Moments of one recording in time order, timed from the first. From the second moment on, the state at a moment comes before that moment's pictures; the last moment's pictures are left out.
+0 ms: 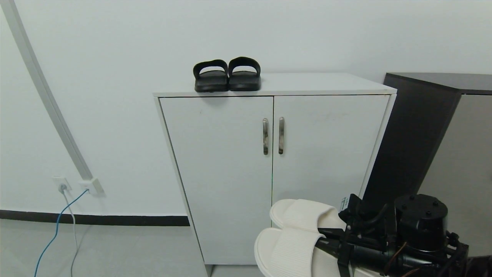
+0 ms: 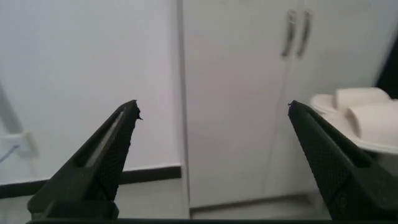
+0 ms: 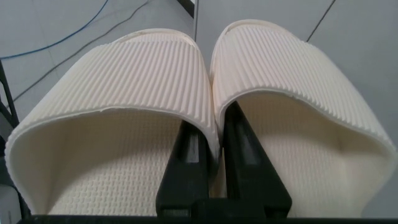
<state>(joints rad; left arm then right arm) 0.00 0.15 -0.19 -0.01 -0.19 0.00 0.66 1.82 -0.31 -1.22 0.35 -0.16</state>
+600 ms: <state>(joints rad) -0.10 0.74 -0.28 -0.33 -0.42 -0.01 0.66 1.82 -0.31 -1.21 0.35 -0.16</state>
